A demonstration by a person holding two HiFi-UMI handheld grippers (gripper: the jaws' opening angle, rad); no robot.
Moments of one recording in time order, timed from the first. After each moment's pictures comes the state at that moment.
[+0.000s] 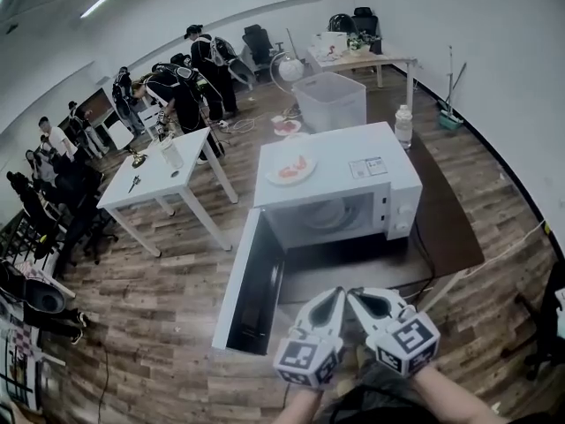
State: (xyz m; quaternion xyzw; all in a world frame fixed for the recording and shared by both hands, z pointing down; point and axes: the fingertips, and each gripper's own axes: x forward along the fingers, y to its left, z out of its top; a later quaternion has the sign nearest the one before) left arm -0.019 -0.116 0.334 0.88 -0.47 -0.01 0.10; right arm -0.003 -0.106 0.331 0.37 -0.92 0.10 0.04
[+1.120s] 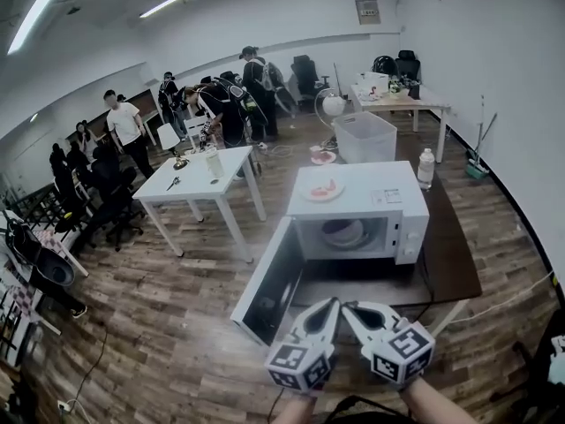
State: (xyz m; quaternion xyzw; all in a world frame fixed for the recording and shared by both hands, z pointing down) left arm -0.038 -0.056 0.277 0.85 -0.51 -0.07 0.10; right arm -0.022 -0.040 0.276 0.29 -0.95 0.09 0.01
